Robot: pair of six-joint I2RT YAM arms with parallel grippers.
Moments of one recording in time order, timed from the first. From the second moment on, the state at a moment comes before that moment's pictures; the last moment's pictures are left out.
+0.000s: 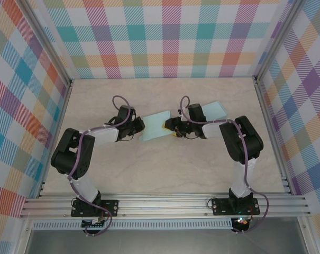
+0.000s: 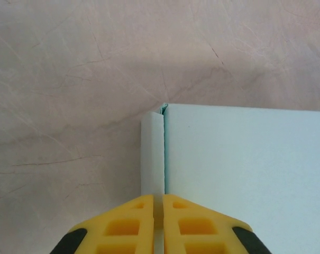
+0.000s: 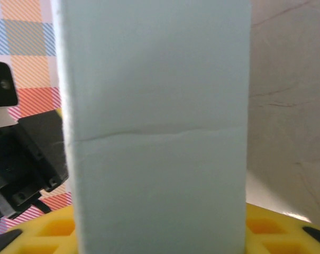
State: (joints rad) left arm -0.38 1.74 0.91 0.02 0.14 -0.70; right arm 0.44 1.97 0.99 0.30 -0.78 0.91
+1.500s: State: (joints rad) left arm -0.91 1.52 0.59 0.48 -0.36 0.69; right arm 0.36 1.56 0.77 -0.04 -0.84 1.14
